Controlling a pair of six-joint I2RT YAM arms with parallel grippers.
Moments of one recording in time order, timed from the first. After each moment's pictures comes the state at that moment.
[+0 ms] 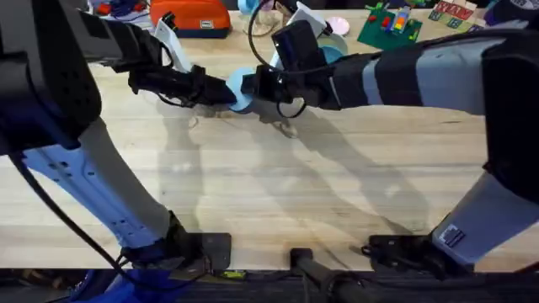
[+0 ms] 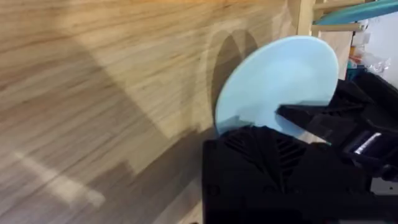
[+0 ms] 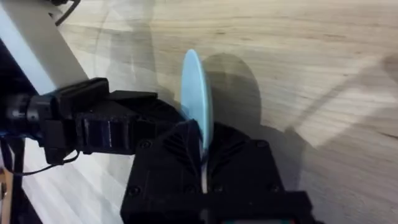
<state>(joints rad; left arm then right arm) 0.22 2.05 1.23 -0.80 0.96 0.29 0.65 1.97 1.15 0.11 -0.24 0.73</state>
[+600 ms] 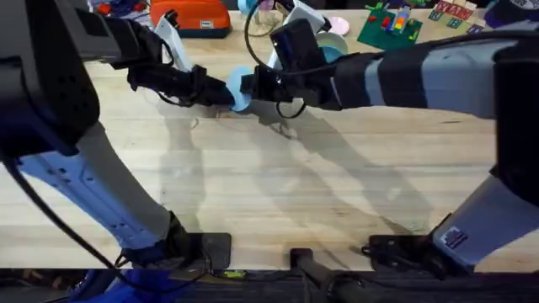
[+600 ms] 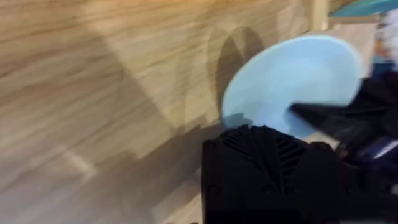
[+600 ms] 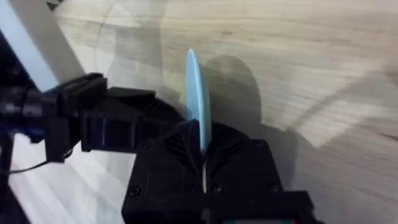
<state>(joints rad) 0.21 2.01 1.23 -0.82 0.88 0.29 0.66 1.94 1.15 0.09 -0.22 0.68</state>
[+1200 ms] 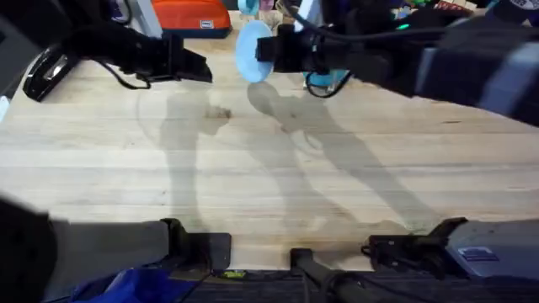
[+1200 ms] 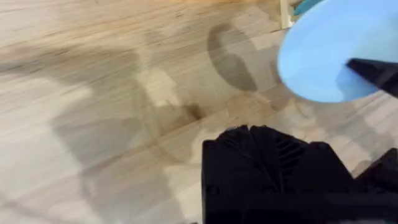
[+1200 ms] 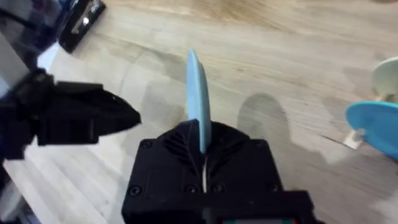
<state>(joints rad) 0.20 1.51 1.23 -0.99 0.64 0.28 0.63 1.57 1.15 -0.17 -0.17 0.49</state>
